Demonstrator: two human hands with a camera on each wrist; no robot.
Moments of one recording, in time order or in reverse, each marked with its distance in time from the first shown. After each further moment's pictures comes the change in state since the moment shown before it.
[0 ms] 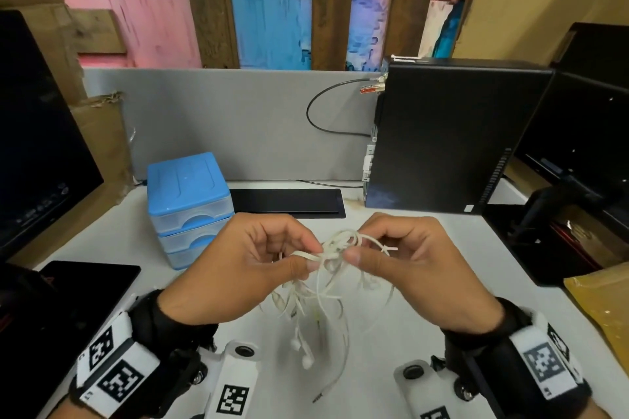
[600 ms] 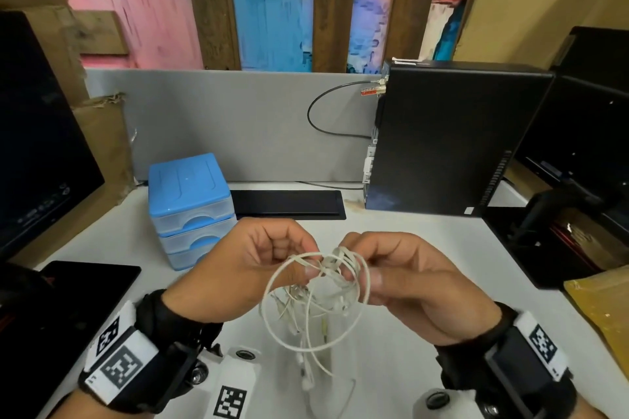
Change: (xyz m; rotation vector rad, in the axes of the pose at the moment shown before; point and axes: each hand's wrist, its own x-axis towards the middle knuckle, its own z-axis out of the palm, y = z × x) left_hand 0.003 -0.009 -0.003 -0.160 -0.096 -0.020; right_hand -0.003 -0.003 0.006 0.512 -0.333 0.118
